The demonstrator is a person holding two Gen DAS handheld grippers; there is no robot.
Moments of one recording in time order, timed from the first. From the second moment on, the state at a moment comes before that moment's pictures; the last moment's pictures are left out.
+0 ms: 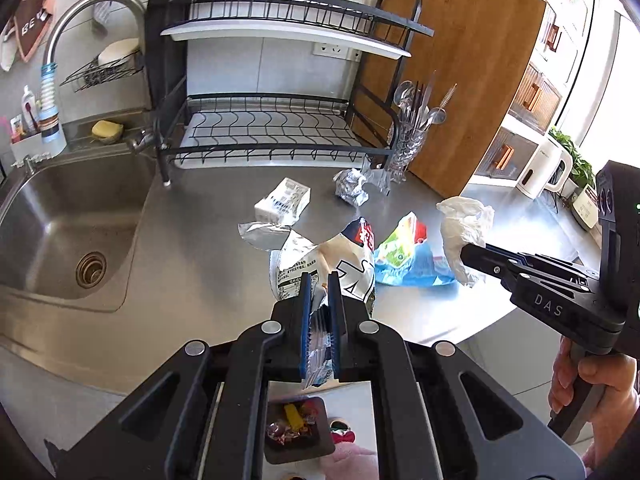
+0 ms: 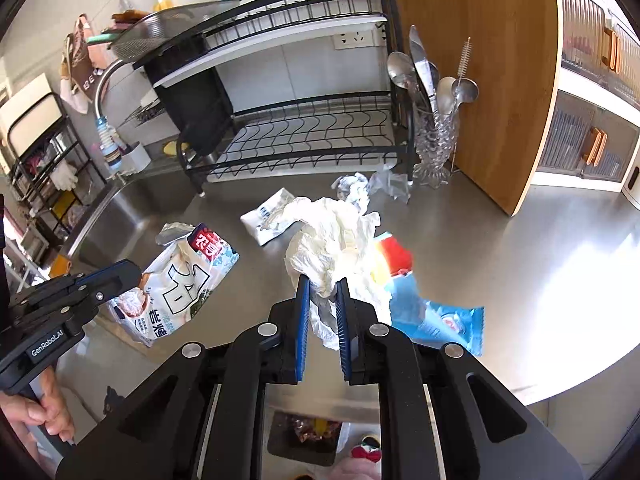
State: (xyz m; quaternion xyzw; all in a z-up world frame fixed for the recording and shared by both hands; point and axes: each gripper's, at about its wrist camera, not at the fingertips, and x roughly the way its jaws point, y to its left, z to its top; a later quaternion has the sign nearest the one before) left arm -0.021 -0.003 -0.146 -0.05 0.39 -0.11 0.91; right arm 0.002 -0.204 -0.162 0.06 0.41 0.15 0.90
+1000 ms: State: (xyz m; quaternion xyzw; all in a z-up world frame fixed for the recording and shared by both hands) left arm -0.134 0.054 -0.366 -0.10 0.54 -0.08 0.83; right arm -0.122 -0.106 -0.381 0.02 0.58 0.18 0.79
